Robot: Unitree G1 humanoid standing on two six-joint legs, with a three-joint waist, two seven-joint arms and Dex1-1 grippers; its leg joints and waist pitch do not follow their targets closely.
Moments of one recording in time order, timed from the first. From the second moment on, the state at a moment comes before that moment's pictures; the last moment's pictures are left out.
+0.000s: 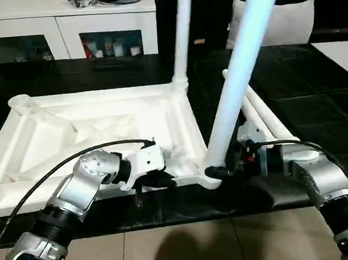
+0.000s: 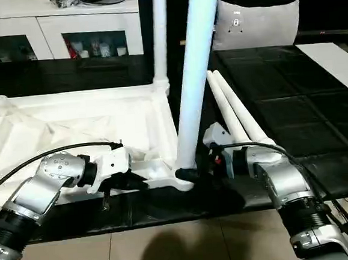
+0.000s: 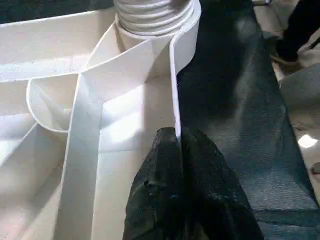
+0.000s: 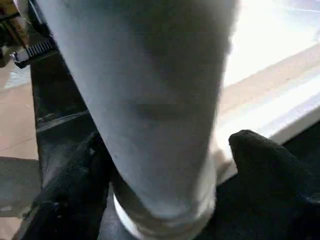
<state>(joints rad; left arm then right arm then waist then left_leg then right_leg) -0.51 0.49 -0.40 0.33 0.02 0.11 -1.21 -0.44 -0.43 0.16 0.40 0.21 0.20 1.18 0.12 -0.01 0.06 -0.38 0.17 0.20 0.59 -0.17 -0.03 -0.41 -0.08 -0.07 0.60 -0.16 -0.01</state>
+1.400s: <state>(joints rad) -0.47 0.25 -0.31 0.20 0.06 0.52 -0.75 -0.50 -0.20 0.03 0.48 0.15 0.28 0.66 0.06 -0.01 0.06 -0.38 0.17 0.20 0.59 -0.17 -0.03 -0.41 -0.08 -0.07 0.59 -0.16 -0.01</state>
